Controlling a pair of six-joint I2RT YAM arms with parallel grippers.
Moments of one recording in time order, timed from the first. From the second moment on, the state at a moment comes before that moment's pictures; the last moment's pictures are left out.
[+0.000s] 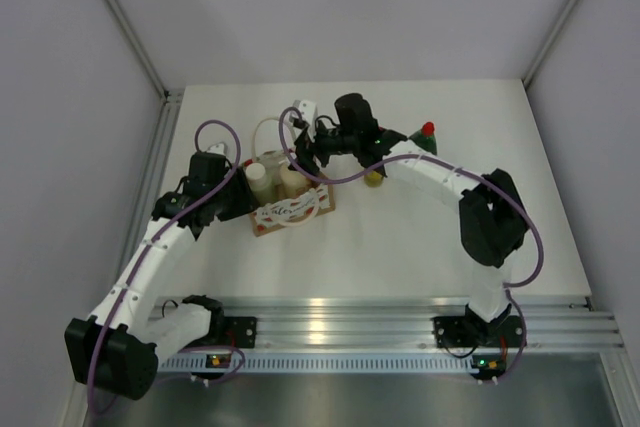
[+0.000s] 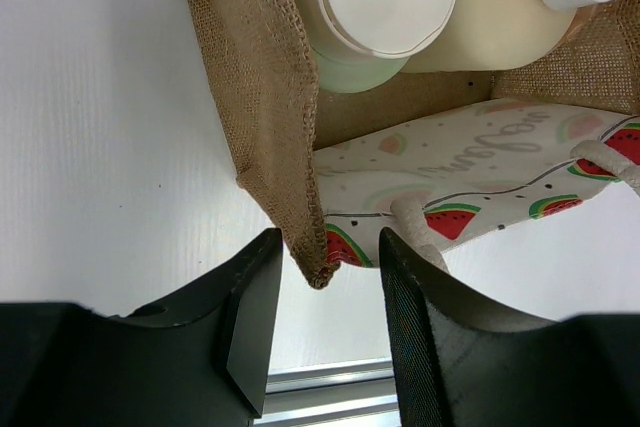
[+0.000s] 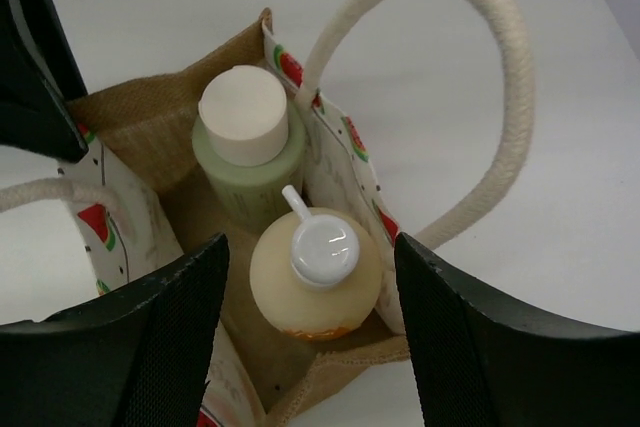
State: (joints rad) left arm -0.25 1.02 0.90 -0.71 0.04 -0.53; right arm 0.71 1.87 1.53 -0.04 -0.60 -0.34
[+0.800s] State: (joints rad) left arm -0.25 1.02 0.90 -0.71 0.04 -0.53; right arm 0.71 1.99 1.57 -0.07 -0.52 -0.38
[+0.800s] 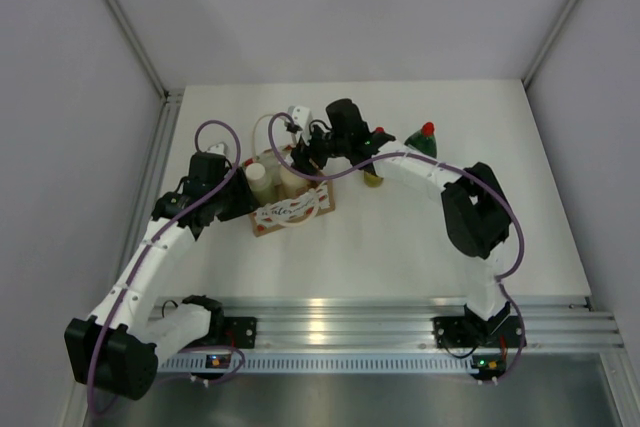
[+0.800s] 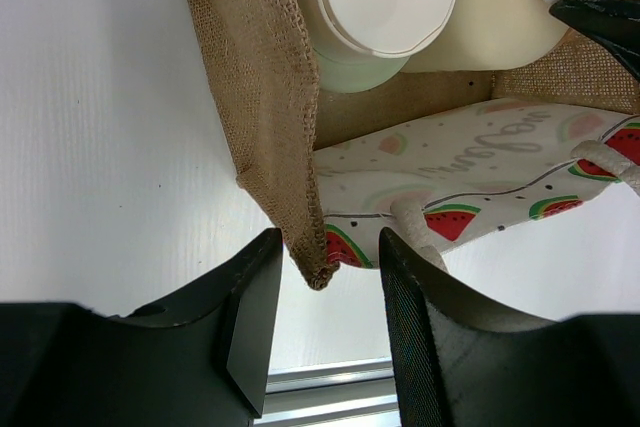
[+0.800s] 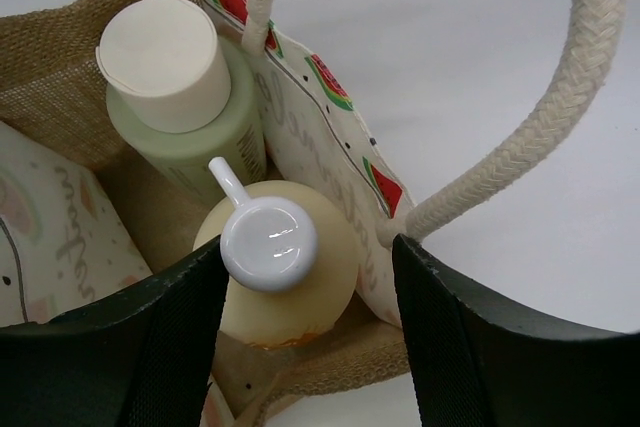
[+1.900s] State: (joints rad) left arm -0.26 1.02 0.90 -0.71 0.04 -0.53; right arm 0.71 2.04 1.54 0.09 -0.62 -0.30
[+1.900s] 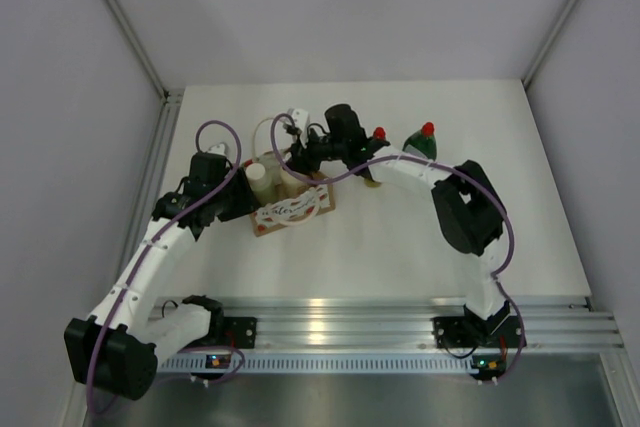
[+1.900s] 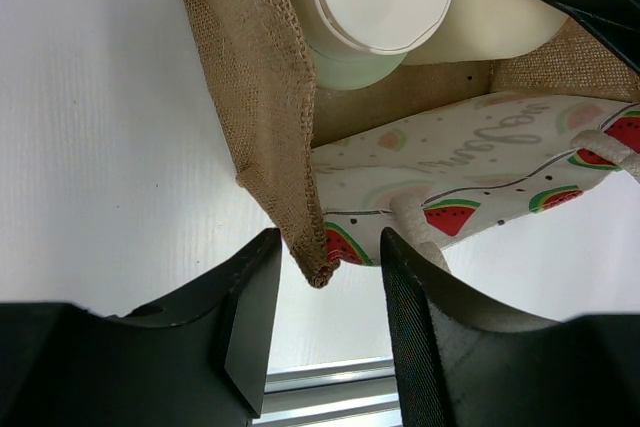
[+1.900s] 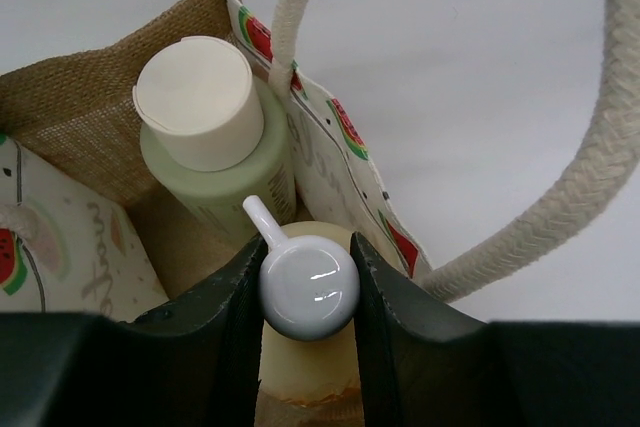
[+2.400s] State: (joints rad) left arm -0.26 1.02 0.90 -0.71 0.04 -0.53; right arm 0.72 1.95 1.38 0.26 -0.56 -0.20
